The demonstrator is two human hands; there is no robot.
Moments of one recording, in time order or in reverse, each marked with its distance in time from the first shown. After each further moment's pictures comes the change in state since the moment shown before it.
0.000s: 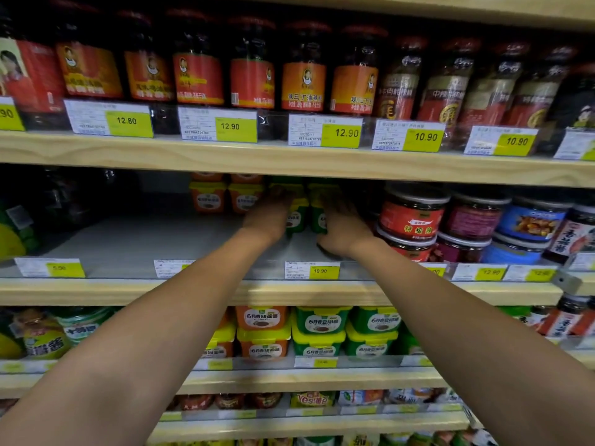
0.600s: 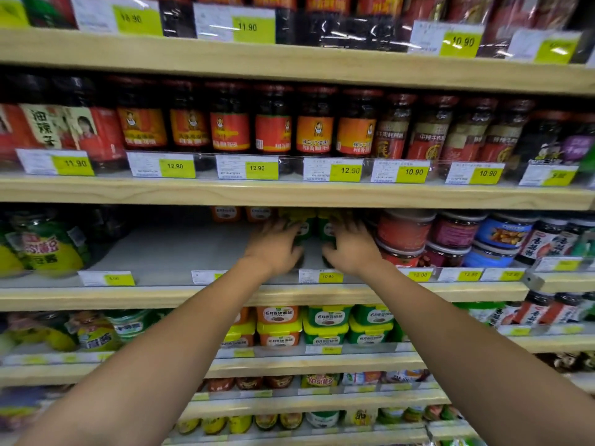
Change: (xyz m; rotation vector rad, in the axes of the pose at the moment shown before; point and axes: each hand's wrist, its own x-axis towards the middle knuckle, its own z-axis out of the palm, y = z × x) left_hand -0.073 0.008 -0.051 0.053 -0.153 0.016; right_hand -0.059 -0.037 -0.046 -0.019 -0.031 0.078
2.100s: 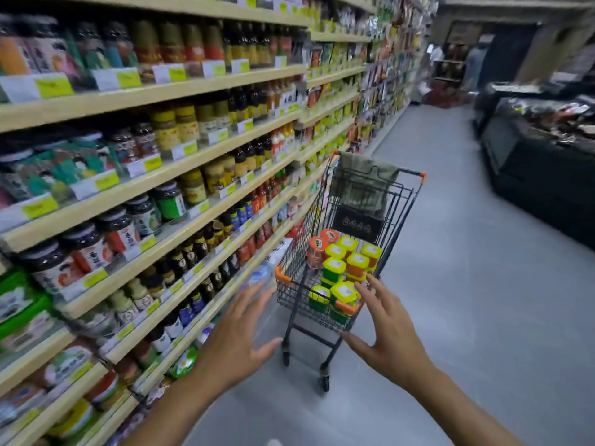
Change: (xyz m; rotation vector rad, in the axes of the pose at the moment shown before) left_hand -0.220 0.710 0.129 -0.711 -0.293 1.004; right_hand -0.741 0.467 -0.159 -0.115 0.301 0.786
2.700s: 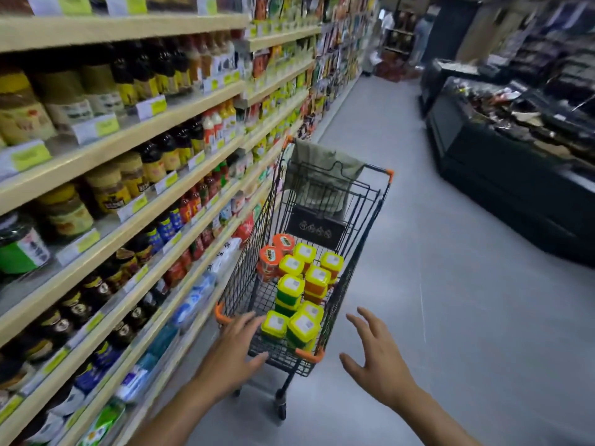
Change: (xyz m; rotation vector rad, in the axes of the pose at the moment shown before) left_hand 0.247 -0.102 0.164 -0.143 -0.402 -0.137; right_hand 0.130 0.174 0.074 -0.020 -0.212 0.386
